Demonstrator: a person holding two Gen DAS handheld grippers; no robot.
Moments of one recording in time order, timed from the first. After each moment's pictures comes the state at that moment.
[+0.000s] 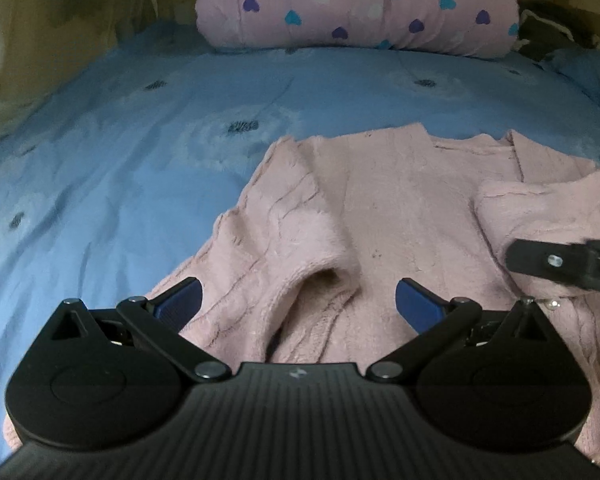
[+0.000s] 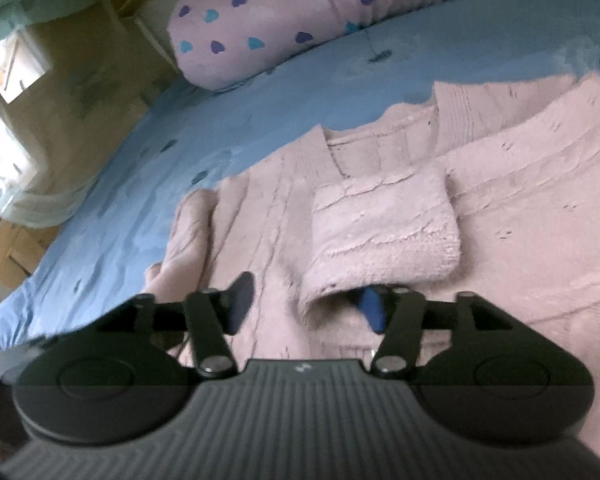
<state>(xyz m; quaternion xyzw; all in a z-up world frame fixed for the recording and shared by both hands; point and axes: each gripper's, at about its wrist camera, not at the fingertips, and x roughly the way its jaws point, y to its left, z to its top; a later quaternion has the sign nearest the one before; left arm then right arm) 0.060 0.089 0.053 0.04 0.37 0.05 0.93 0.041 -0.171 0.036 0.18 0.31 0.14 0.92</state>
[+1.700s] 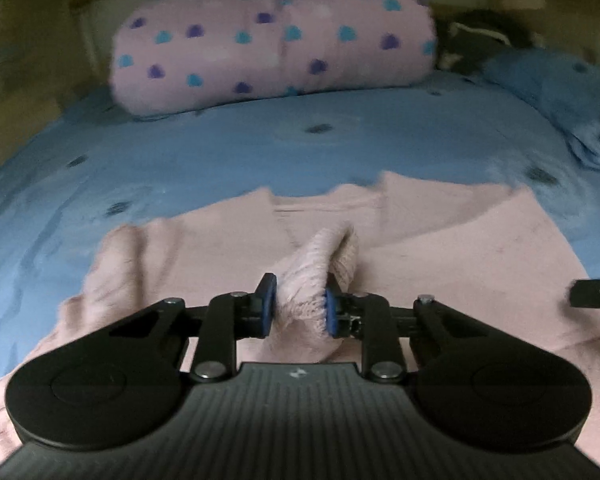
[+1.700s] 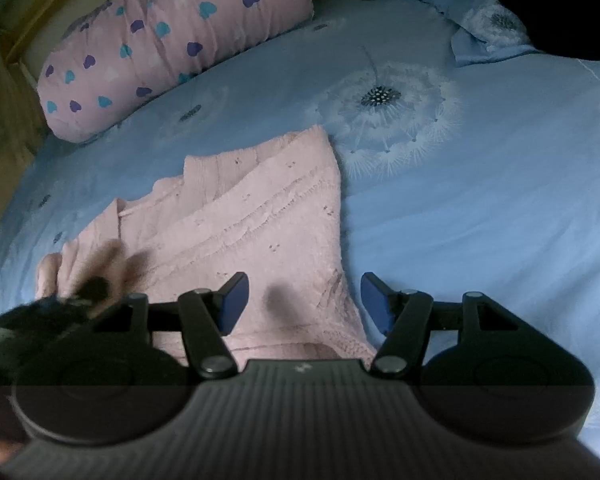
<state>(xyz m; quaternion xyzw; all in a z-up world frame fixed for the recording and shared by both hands) 0.100 -0.059 0.049 0.07 0.31 0.00 0.95 0.024 -0.347 0.043 0.20 0.32 -0.04 0.92</state>
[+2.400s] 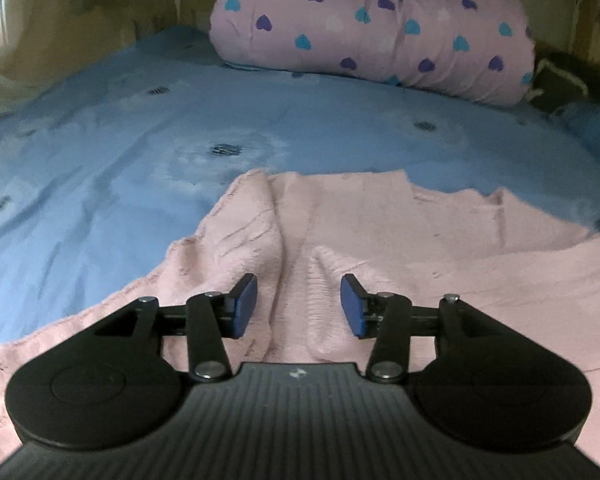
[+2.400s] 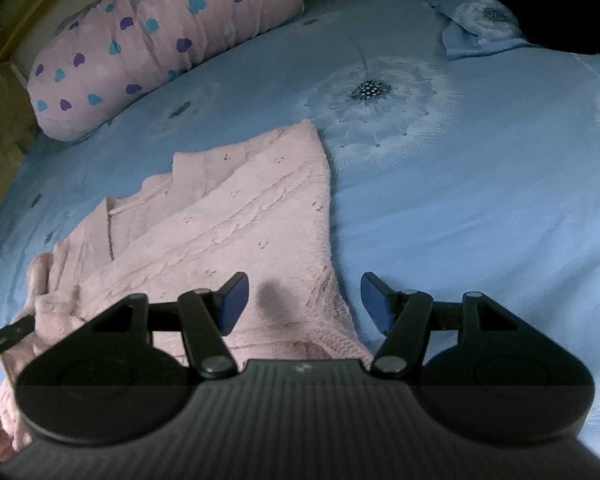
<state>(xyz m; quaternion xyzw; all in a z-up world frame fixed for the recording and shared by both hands) 0.086 0.061 0.062 -0.04 0.34 0.06 0.94 0.027 -0.348 0.040 0.20 0.33 -0.05 0.92</state>
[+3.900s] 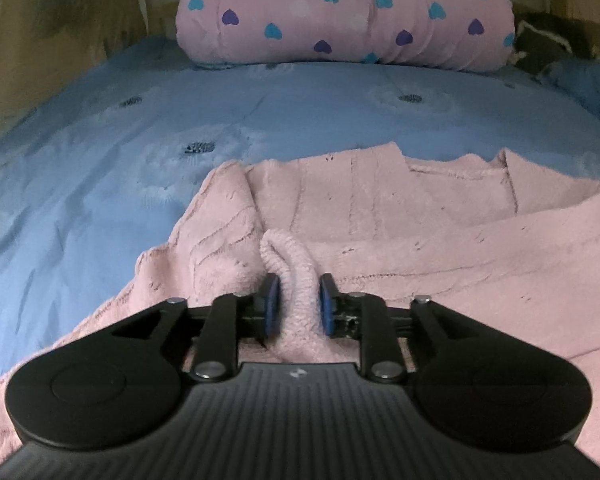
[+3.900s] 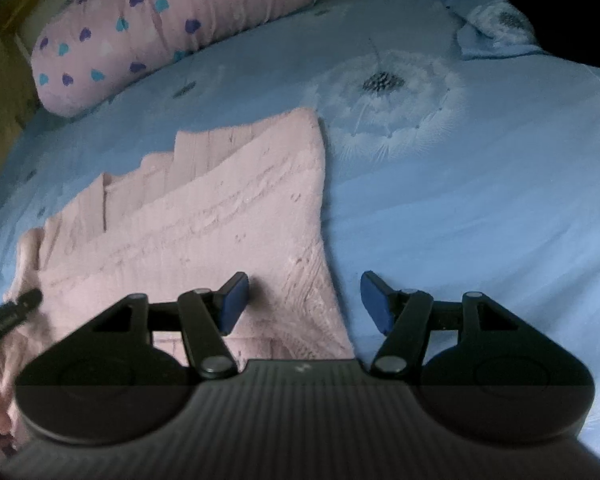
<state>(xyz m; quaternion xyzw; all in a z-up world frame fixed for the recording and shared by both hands) 0.110 0.051 0.031 0.03 0.35 0.04 0.93 0.033 -0.337 0.030 0.15 0.35 -0.04 0.92</state>
